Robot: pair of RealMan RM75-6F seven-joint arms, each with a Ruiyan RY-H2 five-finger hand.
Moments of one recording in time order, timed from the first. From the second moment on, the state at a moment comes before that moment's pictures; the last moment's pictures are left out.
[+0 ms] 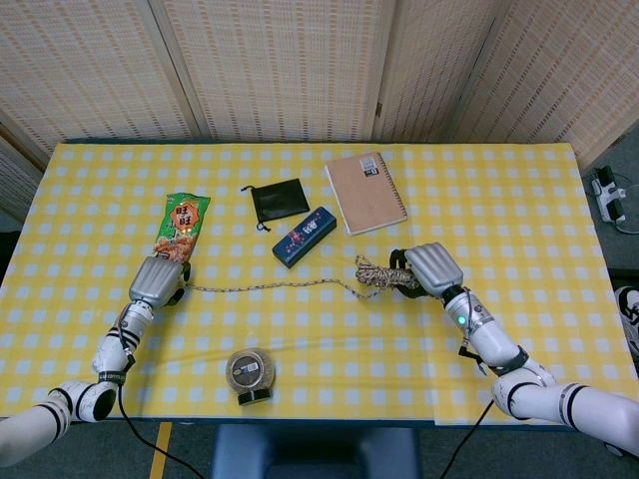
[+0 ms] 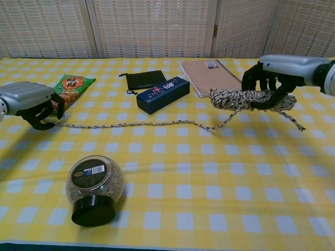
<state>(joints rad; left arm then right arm) -0.67 -1.57 -0.15 -1.03 1.25 0.84 0.24 0.74 -1.38 0.16 -1.41 -1.20 0.81 -0.06</state>
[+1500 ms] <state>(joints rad) -0.68 -1.58 -0.14 -1.02 1.21 0.87 0.23 0.71 -1.38 0.16 -1.40 -1.24 0.86 0.02</state>
